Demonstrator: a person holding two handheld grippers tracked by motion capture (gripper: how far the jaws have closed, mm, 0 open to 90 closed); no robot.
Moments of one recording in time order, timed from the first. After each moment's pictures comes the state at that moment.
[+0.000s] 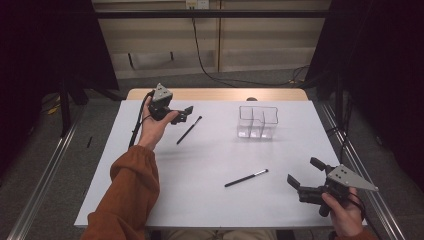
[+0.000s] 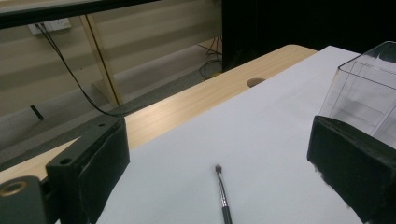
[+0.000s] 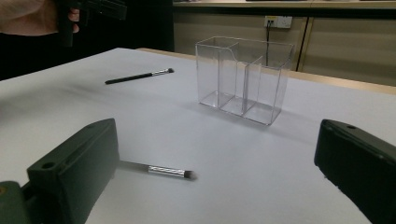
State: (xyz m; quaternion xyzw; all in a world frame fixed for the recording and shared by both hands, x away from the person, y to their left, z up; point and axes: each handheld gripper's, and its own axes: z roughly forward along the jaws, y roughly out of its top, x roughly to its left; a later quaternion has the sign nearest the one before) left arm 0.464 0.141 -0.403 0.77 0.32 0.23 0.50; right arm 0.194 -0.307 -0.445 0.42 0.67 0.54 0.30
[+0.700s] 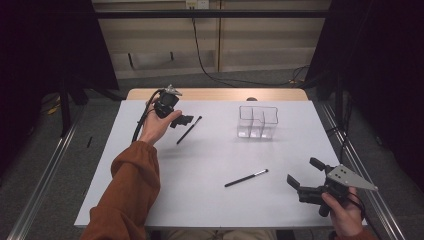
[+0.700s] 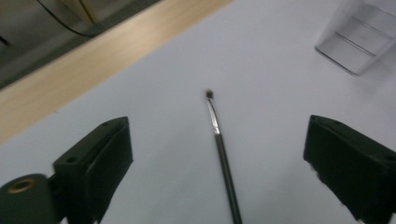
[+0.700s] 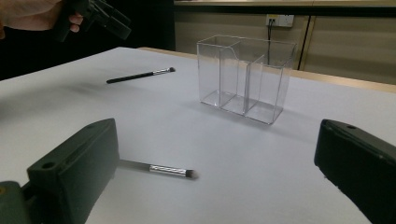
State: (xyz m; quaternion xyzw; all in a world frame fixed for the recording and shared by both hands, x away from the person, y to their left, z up) left arm 0.481 0.130 -0.402 0.87 0.33 0.14 0.35; right arm 0.195 -0.306 -0.445 0.42 0.67 0.54 0.29
